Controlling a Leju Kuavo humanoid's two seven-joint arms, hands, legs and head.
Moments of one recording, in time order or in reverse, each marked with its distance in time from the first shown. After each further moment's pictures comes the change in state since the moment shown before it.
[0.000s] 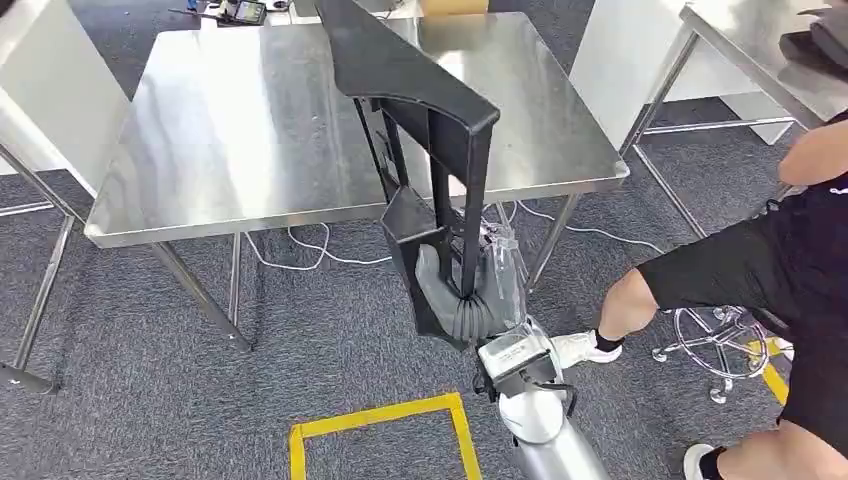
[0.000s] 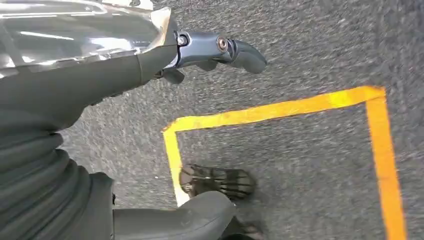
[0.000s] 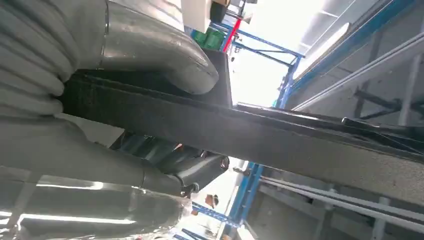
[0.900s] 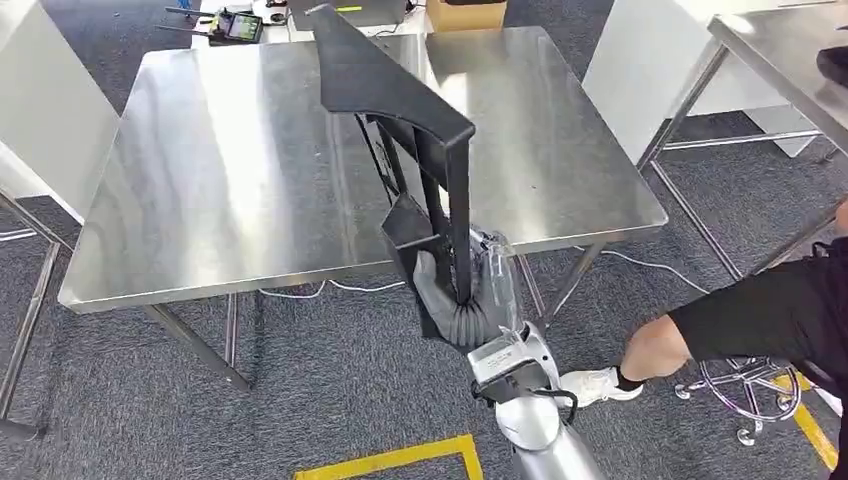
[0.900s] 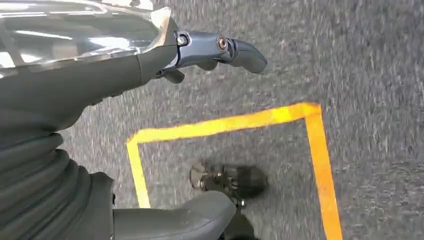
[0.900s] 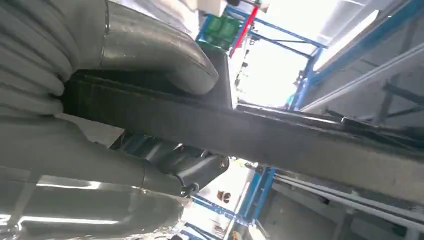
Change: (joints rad) left arm -0.003 -0.006 0.006 0.000 -0.012 -0.009 -0.005; right arm 0.025 -0.006 0.010 0.005 0.037 -0.039 0.009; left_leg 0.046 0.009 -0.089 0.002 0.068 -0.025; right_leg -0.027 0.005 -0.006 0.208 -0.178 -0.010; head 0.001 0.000
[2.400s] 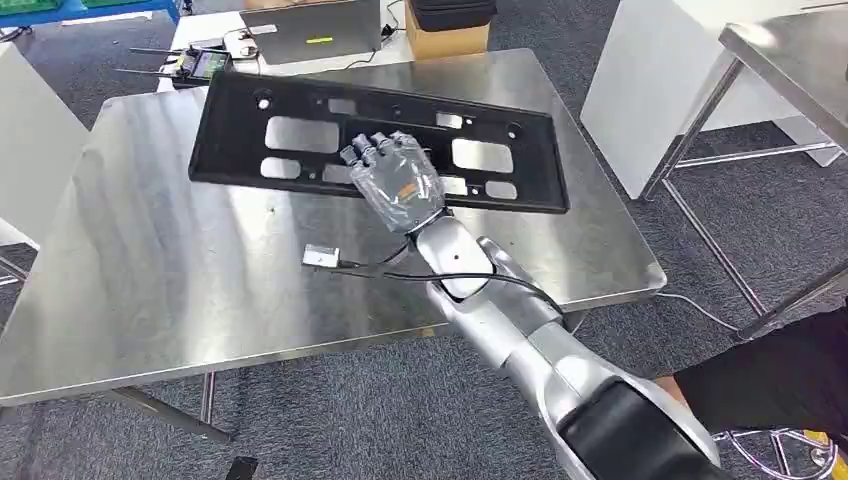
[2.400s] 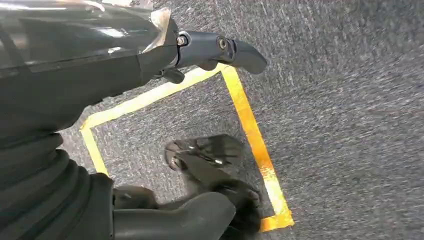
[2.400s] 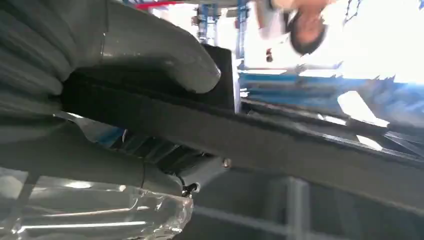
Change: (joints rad) left arm -0.104 -0.032 -0.070 -0.012 -0.103 -0.010 0.113; right arm -0.706 0.123 0.222 1.022 1.228 -0.427 0.491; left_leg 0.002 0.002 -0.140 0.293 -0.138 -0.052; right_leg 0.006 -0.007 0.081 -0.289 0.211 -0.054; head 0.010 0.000
